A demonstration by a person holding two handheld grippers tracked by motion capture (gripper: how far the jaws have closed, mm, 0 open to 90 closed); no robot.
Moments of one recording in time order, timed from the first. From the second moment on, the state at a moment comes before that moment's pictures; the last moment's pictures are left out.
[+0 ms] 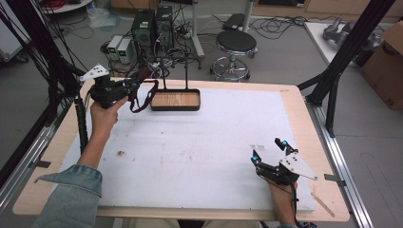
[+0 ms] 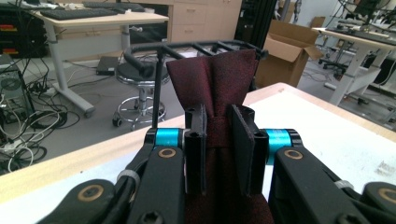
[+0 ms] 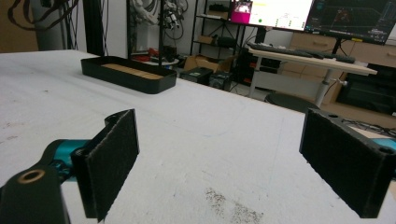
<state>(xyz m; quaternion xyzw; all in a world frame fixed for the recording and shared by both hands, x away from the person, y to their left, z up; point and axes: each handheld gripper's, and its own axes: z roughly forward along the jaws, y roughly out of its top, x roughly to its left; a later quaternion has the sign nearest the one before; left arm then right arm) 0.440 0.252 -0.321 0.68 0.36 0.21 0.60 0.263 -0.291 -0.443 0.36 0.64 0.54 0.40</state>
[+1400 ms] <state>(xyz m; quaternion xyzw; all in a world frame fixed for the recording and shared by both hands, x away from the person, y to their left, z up) 0.487 0.257 -0.303 0.65 0.39 0.23 0.61 0.263 -0.290 -0.443 0.36 0.65 0.54 0.39</state>
